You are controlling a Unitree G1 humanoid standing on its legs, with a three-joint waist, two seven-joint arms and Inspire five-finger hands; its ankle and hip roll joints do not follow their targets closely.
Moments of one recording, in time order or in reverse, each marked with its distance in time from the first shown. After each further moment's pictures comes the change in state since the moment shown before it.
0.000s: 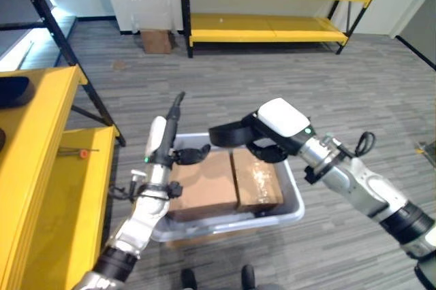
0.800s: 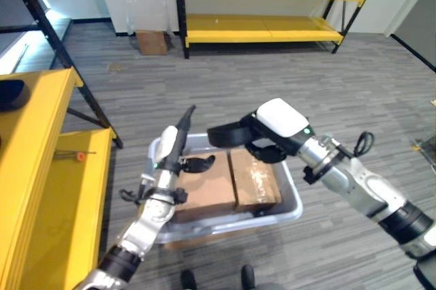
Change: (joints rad) left arm -0.015 -0.002 -0.088 0.078 0.021 0.002 -0.004; right arm -0.004 0.006 0.003 0.000 0.020 -0.004 0.000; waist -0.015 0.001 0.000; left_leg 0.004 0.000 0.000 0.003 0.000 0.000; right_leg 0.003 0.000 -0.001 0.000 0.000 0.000
